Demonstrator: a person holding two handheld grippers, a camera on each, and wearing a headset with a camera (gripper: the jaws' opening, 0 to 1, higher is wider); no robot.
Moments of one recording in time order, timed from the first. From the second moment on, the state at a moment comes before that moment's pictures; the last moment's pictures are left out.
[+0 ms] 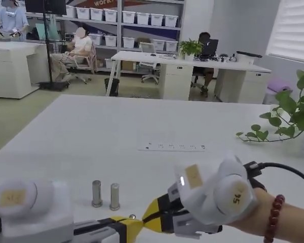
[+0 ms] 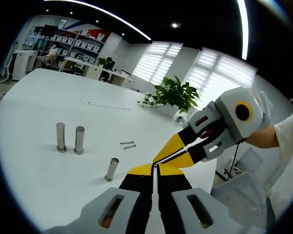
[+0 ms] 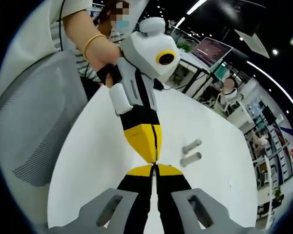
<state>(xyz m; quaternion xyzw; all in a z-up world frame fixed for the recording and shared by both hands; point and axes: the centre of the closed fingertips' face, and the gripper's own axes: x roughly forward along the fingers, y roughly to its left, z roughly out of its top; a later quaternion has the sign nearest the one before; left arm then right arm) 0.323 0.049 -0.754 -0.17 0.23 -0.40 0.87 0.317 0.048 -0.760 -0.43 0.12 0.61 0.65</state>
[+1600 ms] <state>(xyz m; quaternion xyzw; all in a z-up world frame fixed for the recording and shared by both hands) 0.276 0.031 -0.751 0.02 0.16 -0.56 0.81 0.271 0.033 -0.761 -0.14 0.24 0.72 0.64</state>
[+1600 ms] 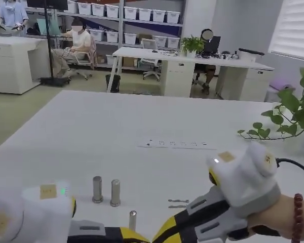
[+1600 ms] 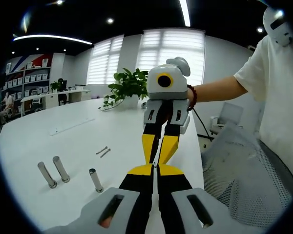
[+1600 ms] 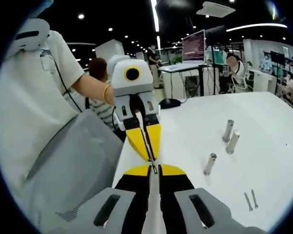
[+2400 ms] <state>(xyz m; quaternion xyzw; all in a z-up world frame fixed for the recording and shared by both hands) 0.282 0.035 -0.757 0.02 0.16 -0.54 0.83 0.274 0.031 -0.761 -0.18 0.24 0.72 0.63</state>
